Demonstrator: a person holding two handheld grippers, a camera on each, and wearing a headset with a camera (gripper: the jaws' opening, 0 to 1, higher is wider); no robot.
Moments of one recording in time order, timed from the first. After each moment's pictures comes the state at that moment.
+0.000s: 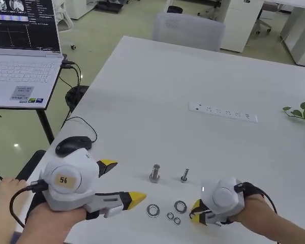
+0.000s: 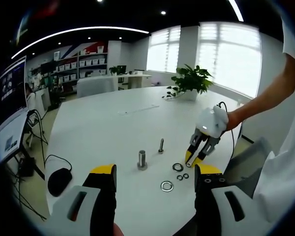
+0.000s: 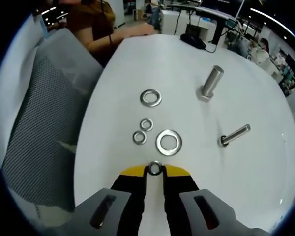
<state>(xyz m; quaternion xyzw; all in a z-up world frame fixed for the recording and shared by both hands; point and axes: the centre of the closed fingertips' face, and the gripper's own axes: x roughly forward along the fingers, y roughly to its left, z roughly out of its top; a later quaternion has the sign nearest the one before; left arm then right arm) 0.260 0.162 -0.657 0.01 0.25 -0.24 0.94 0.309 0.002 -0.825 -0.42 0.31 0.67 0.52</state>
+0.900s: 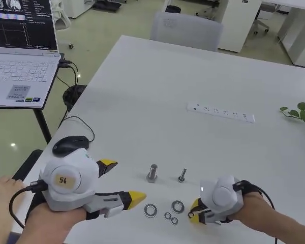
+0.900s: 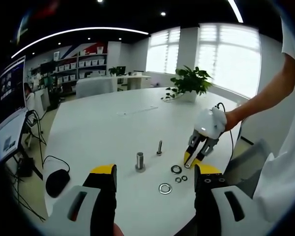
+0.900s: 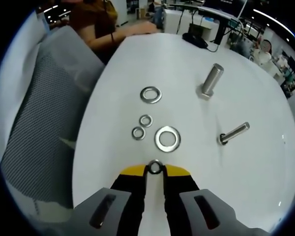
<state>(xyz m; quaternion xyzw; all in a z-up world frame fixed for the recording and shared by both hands) 0.262 0.157 -0.656 0.01 0.24 -0.24 0.94 0.313 -0.002 -0.825 -0.43 0.31 0.67 0.51</state>
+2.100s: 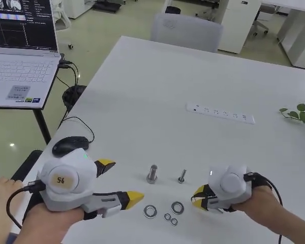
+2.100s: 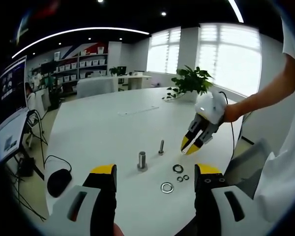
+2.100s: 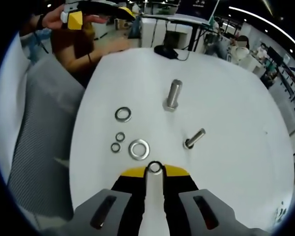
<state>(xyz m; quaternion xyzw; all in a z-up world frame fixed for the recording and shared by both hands) 0.262 0.162 -0.657 0.01 0.24 -0.24 0.94 0.351 0.009 -0.780 -0.39 0.30 0.63 0.60</state>
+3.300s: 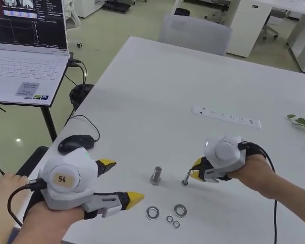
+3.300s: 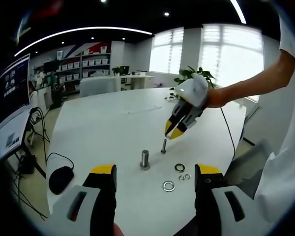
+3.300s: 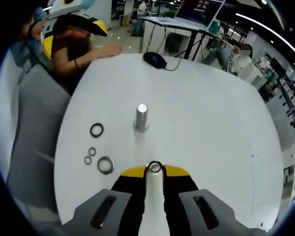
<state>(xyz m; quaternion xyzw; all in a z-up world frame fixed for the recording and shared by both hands) 0.260 0.169 -0.657 0.00 0.24 -0.23 0.94 0.405 0.054 -0.754 -0.43 0.27 0.64 0.58</state>
